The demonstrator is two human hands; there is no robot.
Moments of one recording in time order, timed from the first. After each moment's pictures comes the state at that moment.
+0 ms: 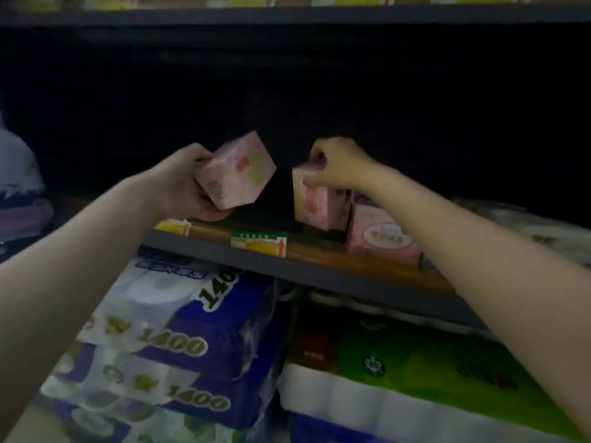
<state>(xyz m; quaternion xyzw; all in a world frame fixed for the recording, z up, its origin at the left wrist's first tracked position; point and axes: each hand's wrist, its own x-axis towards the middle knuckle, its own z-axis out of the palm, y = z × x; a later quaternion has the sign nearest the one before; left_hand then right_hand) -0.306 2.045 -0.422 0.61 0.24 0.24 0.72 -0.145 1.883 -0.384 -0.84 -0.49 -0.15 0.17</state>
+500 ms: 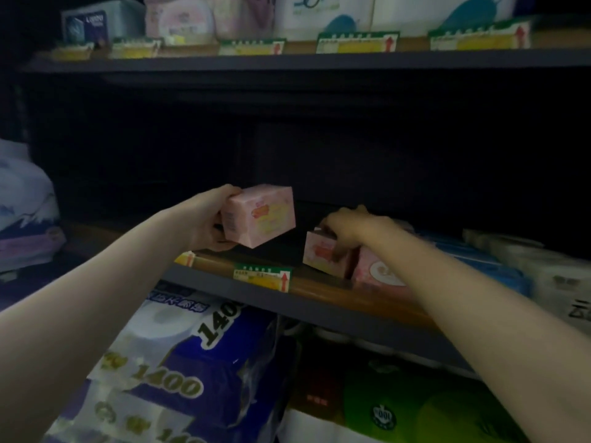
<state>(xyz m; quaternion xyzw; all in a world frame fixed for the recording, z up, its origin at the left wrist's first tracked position) -0.280 2.044 -0.423 0.65 0.29 0.25 0.66 -0.096 1.905 -0.413 -0.87 -0.46 -0.10 -0.16</state>
